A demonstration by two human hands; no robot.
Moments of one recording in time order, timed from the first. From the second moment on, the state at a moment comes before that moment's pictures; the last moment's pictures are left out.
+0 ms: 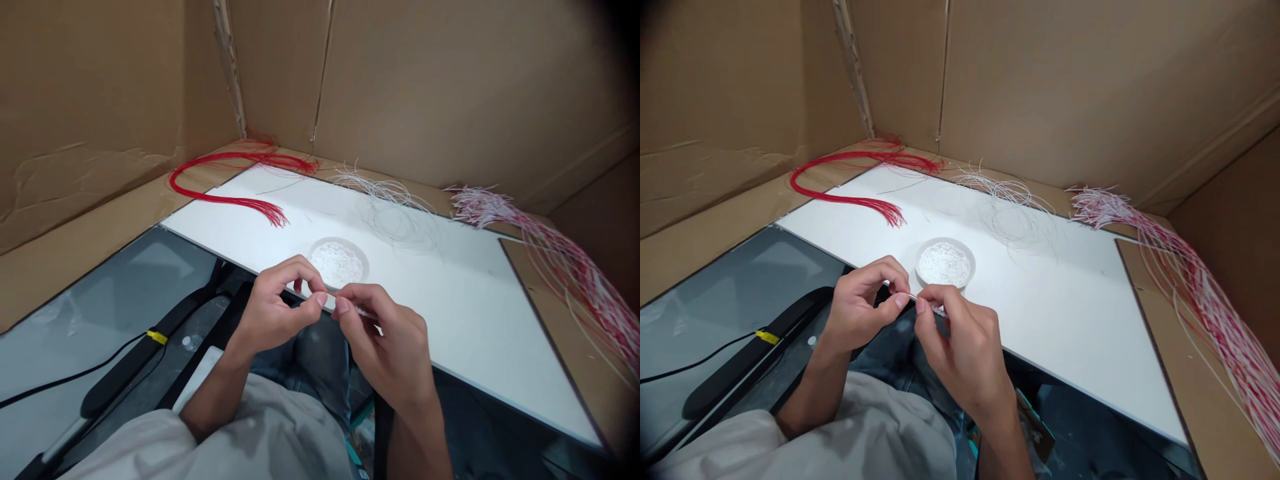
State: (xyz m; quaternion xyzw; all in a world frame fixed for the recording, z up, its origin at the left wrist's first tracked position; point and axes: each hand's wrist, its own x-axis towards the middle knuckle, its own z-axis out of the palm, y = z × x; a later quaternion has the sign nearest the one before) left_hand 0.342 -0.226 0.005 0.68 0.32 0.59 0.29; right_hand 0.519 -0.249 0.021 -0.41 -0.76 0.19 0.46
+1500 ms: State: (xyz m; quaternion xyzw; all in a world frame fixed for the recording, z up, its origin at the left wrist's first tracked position) left_hand 0.356 -0.175 0.099 0.83 0.33 0.37 0.24; right_hand 0.522 -0.215 -0.002 -0.33 -0.56 0.47 0.59
